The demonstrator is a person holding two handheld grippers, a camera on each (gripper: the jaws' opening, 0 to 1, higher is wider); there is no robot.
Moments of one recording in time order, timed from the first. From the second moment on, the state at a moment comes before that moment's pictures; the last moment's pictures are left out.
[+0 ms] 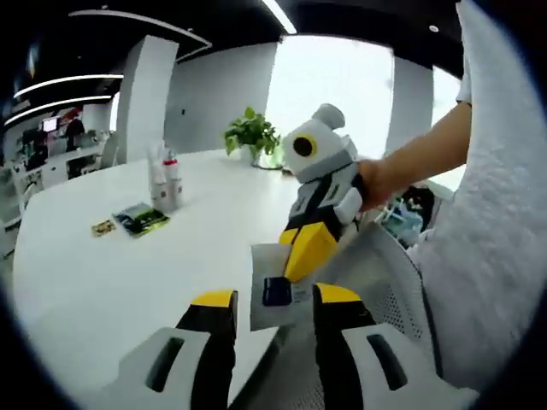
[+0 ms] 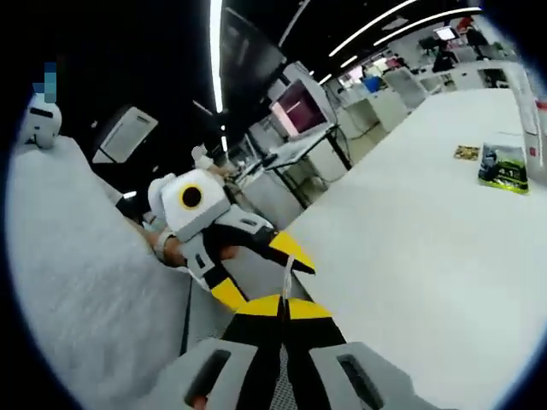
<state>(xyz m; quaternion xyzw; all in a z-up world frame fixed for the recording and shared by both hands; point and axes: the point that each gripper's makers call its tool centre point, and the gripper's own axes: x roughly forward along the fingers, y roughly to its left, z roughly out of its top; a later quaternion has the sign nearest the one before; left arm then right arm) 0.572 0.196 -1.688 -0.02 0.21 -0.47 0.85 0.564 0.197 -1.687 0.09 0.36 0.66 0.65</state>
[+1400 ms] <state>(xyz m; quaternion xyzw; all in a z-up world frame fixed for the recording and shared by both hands) 0.573 0.210 -1.687 -0.15 0.27 -0.46 0.83 0.578 0.197 -1.693 0.16 0.37 0.62 0.67</state>
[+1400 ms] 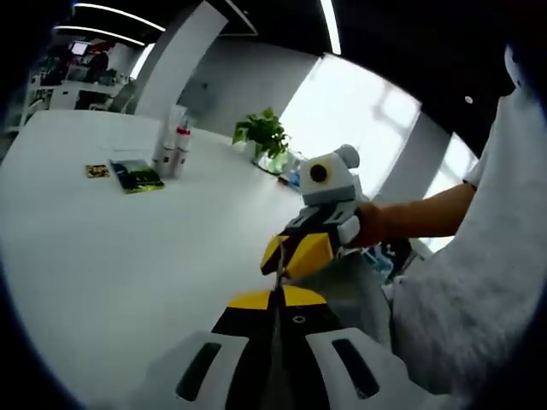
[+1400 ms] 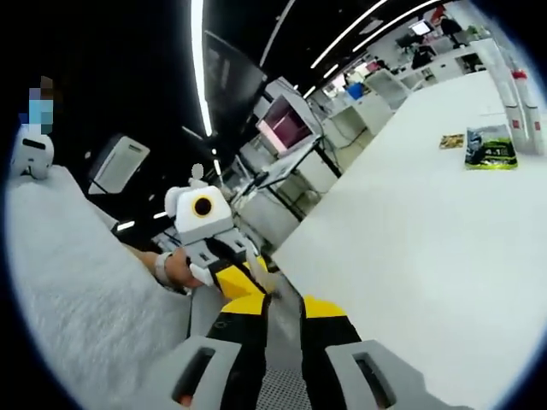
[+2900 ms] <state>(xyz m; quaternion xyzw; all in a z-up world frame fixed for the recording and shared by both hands) 0.583 0.221 -1.671 -0.27 0.25 -0.45 0.81 0.595 0.206 -1.667 0.25 0.34 0.61 0.68</state>
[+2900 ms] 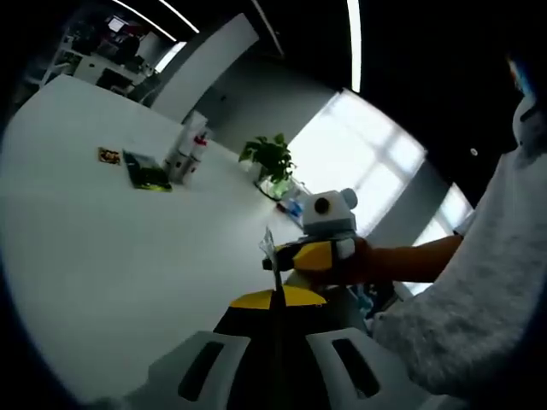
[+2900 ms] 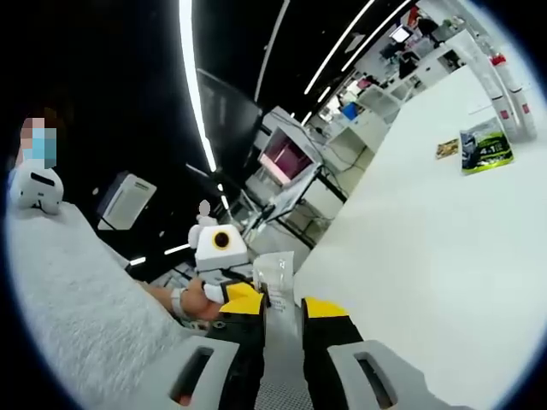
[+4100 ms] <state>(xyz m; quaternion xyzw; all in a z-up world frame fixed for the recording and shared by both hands) 0.589 0.235 -1.655 -0.32 0.23 -0.45 0.81 0.573 0.219 -1.668 0.23 0.35 0.63 0.65</state>
